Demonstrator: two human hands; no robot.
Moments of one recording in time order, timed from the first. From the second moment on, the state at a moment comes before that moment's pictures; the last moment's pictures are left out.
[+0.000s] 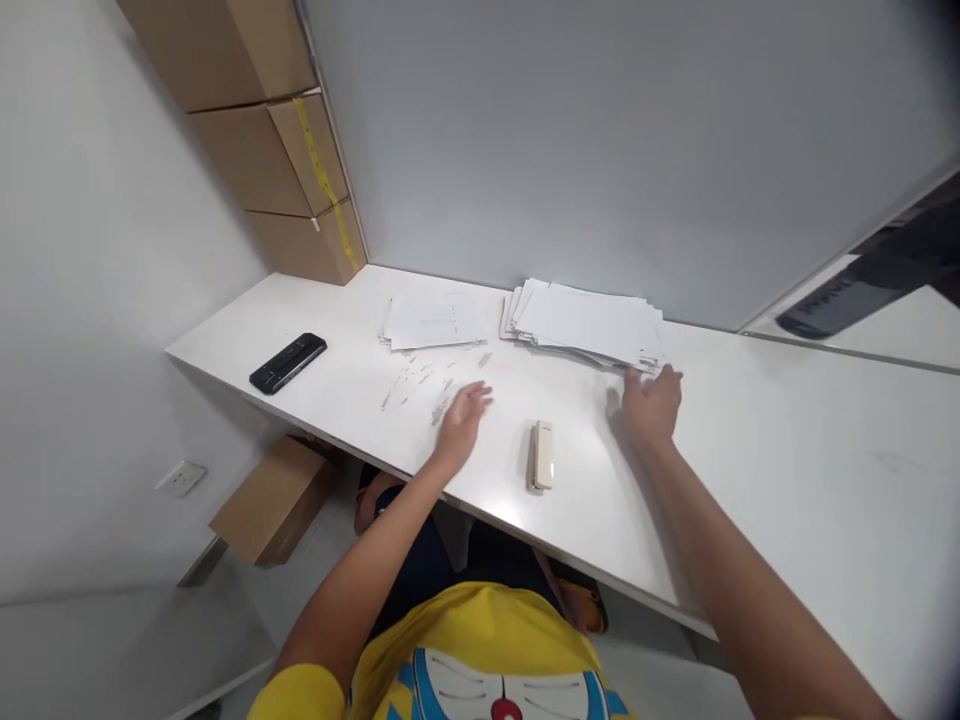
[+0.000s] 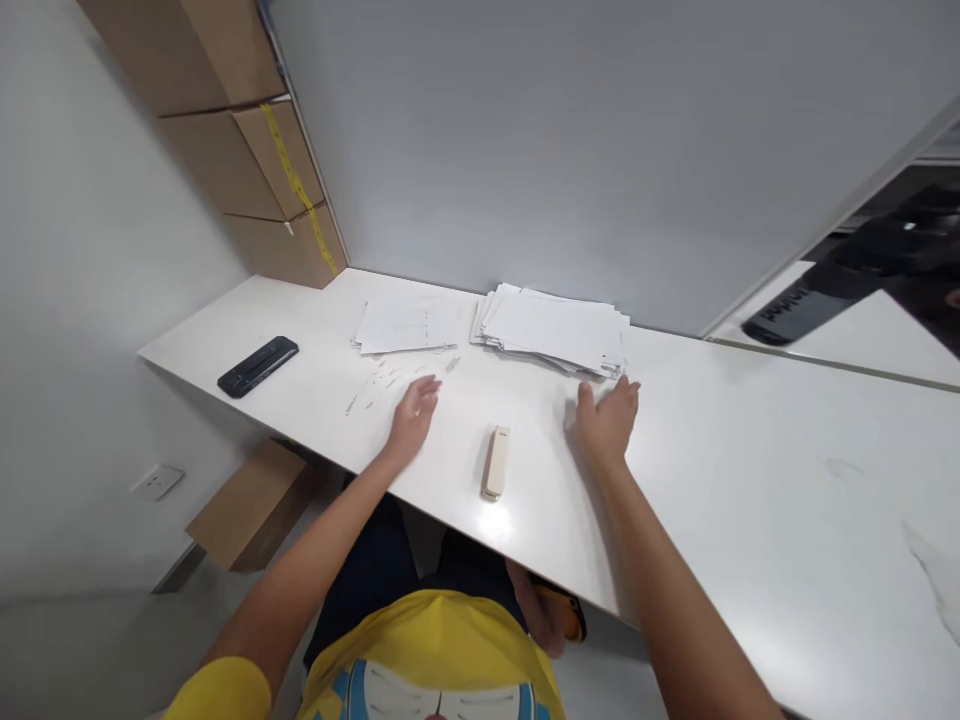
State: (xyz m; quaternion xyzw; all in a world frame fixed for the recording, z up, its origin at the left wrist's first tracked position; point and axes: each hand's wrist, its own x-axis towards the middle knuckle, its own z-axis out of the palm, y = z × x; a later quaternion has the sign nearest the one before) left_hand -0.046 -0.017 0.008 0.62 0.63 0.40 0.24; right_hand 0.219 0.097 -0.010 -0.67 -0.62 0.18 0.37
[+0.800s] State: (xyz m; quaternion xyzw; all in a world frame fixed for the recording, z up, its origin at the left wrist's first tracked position) left_hand -0.153 0.065 0.024 0.62 0.75 0.23 -0.04; right_hand 0.206 0.109 -0.006 -0.74 -0.59 0.16 0.28
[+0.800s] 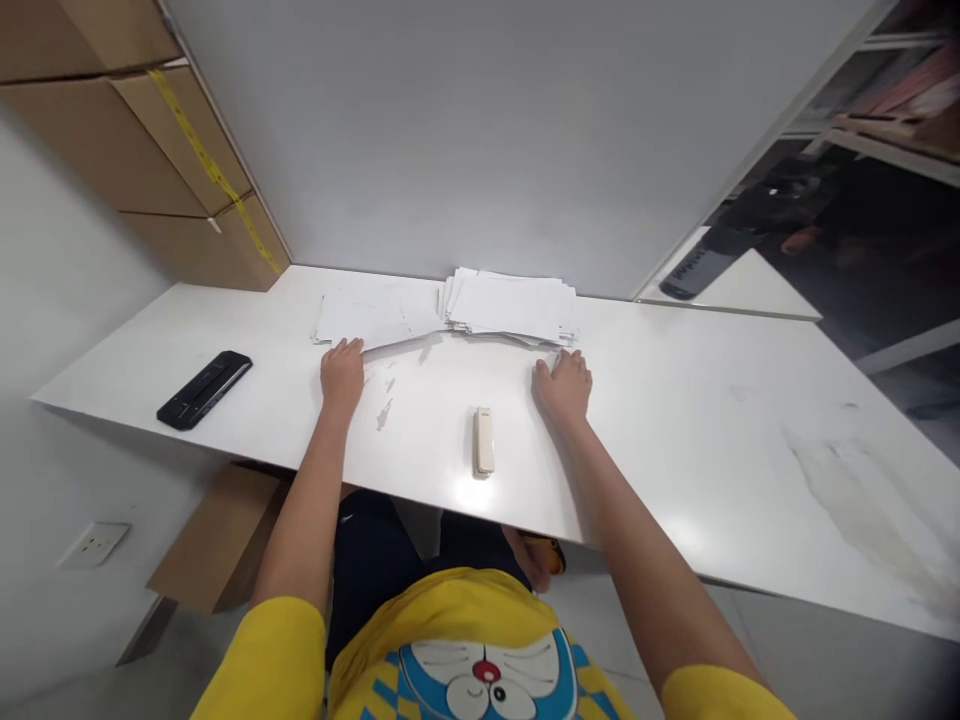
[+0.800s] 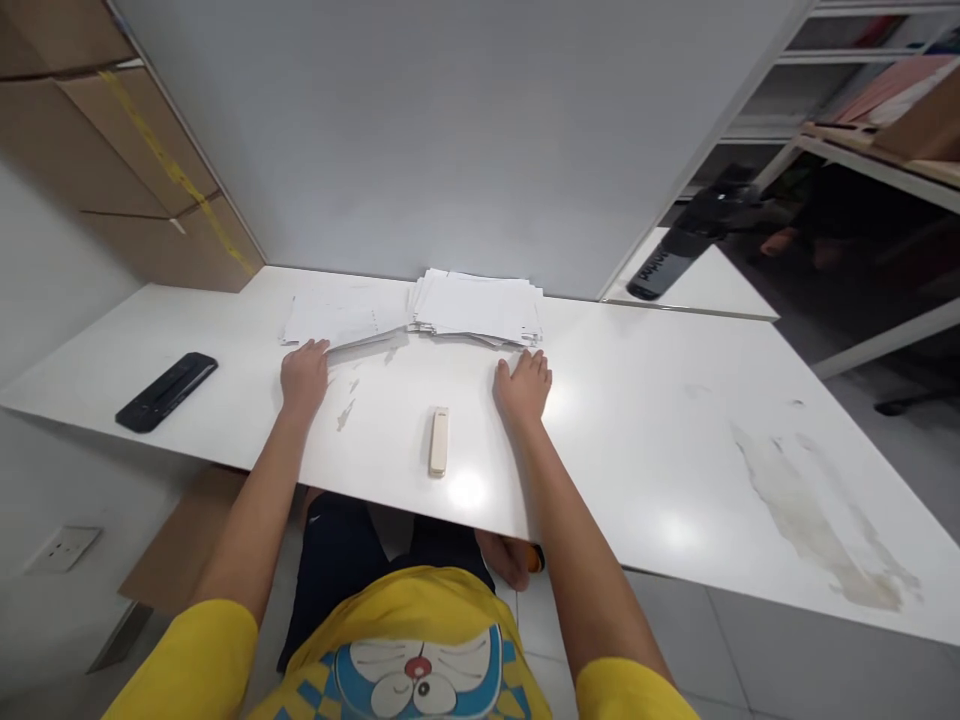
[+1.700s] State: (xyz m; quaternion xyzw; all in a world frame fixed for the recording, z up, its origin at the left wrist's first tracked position) left_hand -0.074 -0.001 -0.012 0.76 0.56 0.32 -0.06; right_hand 0.204 0.085 -0.001 -0.47 -0.45 0.63 0.42
